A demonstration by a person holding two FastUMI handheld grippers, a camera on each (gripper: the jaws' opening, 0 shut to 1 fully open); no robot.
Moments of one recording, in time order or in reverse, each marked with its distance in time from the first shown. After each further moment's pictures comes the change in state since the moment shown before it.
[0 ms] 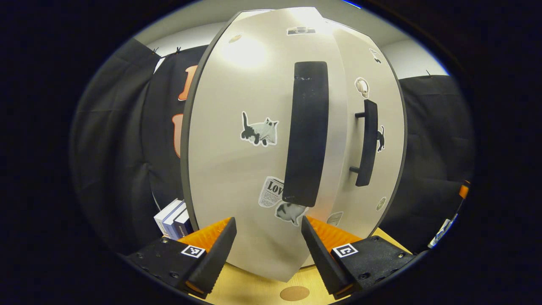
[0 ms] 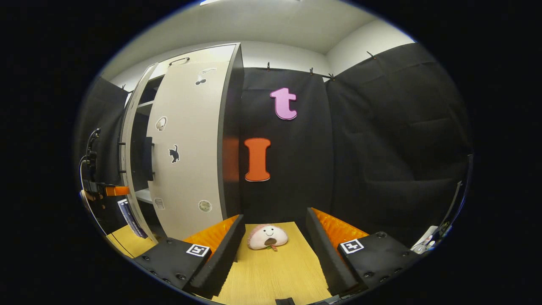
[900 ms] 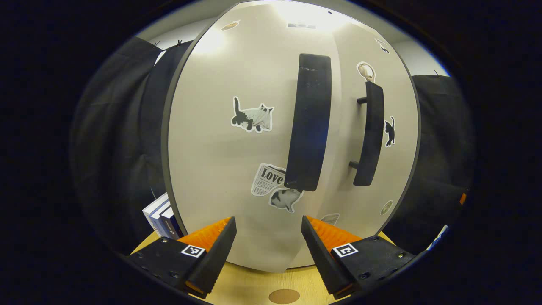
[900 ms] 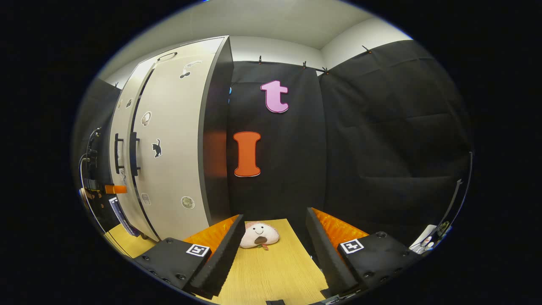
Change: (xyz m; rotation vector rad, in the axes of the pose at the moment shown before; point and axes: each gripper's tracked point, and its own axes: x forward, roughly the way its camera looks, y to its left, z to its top) left arm -0.003 -0.006 -0.008 -0.027 0.041 0.037; right arm 0.025 -0.031 -0.007 0.001 0.034 -0.029
